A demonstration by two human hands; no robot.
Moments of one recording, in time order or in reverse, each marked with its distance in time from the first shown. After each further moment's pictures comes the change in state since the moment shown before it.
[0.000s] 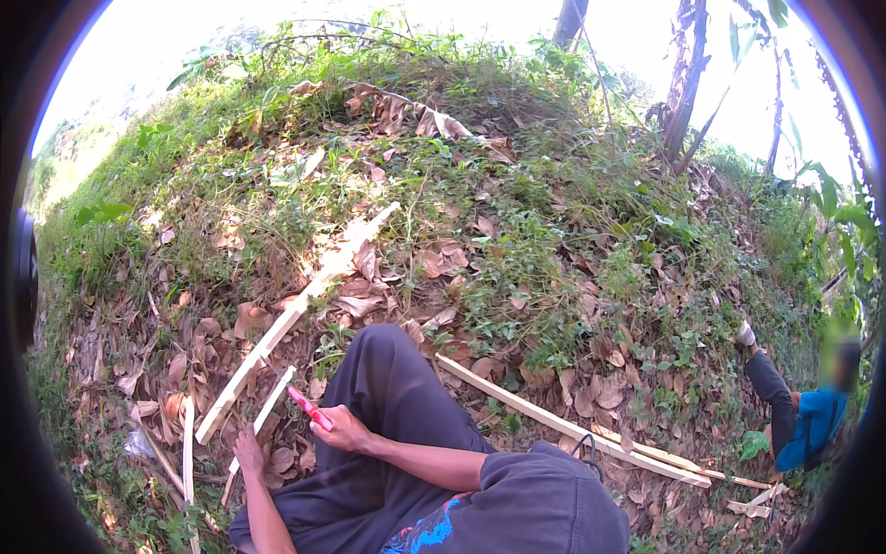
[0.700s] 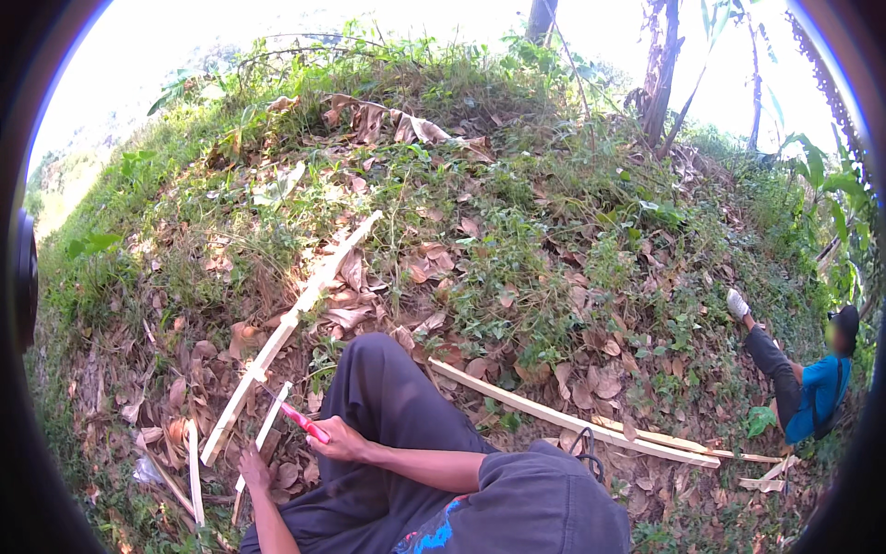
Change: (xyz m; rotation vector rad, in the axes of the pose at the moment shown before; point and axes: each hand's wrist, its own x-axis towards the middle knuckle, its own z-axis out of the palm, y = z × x) left_hand 0.001 0.000 0.008 0.102 -0.010 -0.011; right_hand 0.002 -0.002 0.001 0.037 0.019 -0.089
